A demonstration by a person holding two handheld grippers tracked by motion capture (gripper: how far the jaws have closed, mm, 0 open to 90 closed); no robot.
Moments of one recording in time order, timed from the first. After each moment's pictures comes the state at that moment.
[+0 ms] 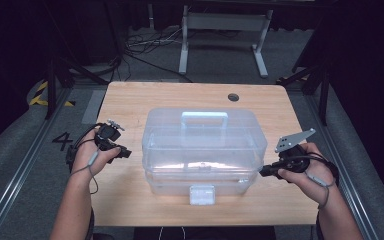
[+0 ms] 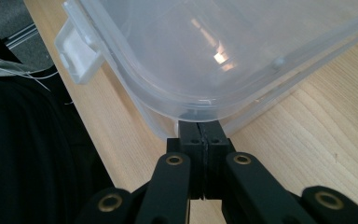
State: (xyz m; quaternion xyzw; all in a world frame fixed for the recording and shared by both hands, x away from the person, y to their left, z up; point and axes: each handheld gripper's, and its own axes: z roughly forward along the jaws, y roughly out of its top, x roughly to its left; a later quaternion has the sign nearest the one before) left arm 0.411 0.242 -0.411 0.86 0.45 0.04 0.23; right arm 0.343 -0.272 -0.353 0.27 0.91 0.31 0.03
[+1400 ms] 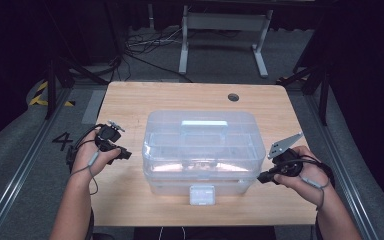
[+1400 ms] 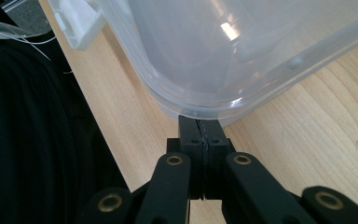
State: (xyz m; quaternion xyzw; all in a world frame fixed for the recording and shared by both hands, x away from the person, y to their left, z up) left arm 0.411 0.242 -0.414 0.86 0.45 0.03 0.22; right arm 0.342 -0.262 -0.366 0.25 0.93 0.25 0.00
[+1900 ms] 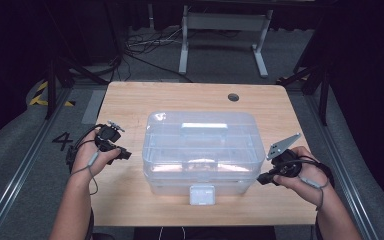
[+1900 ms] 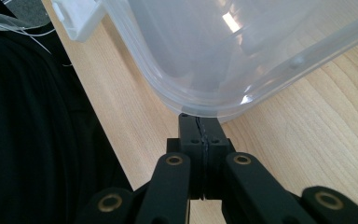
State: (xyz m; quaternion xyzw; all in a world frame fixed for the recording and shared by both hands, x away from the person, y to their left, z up) left arm 0.412 0.243 -0.415 0.86 0.45 0.03 0.22; right arm 0.342 -0.262 -0.367 0.25 0.94 0.24 0.00
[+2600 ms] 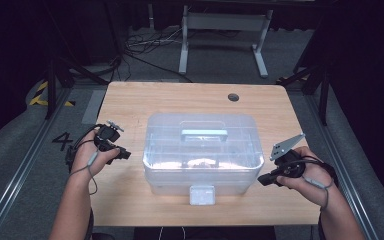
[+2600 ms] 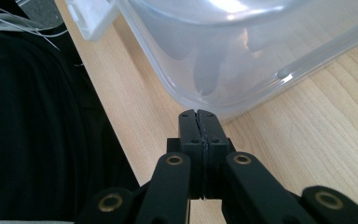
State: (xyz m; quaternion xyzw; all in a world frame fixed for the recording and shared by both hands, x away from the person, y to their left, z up) left arm 0.412 0.245 -0.416 0.86 0.46 0.03 0.23; right arm 0.340 -0.267 -0.362 0.24 0.94 0.26 -0.01
